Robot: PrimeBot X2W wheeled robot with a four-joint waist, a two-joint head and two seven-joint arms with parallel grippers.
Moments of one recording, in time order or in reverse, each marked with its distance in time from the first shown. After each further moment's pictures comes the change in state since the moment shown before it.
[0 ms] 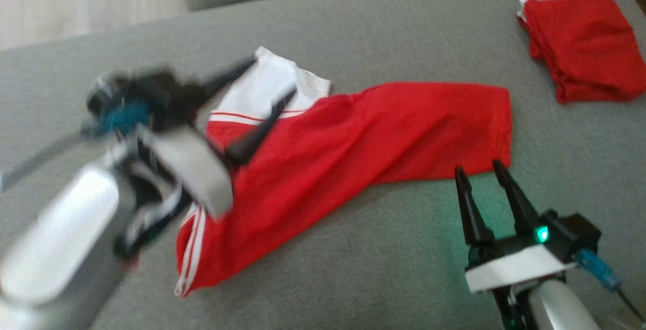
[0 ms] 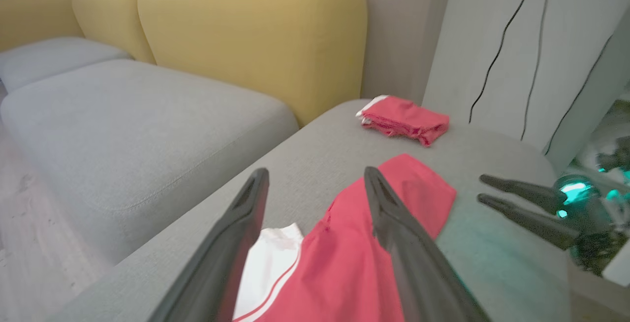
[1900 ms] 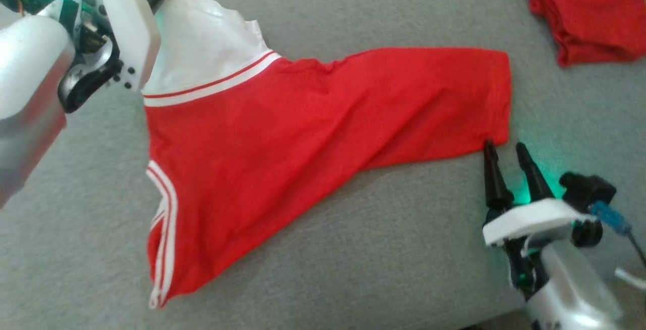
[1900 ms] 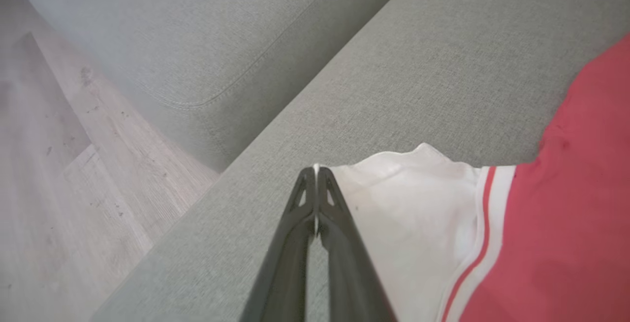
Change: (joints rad) left arm -0.764 0.044 -0.600 0.850 -0.232 -0.040 -0.012; right arm -0.247 -0.006 -0.057 0.369 0.191 0.000 0.003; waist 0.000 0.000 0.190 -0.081
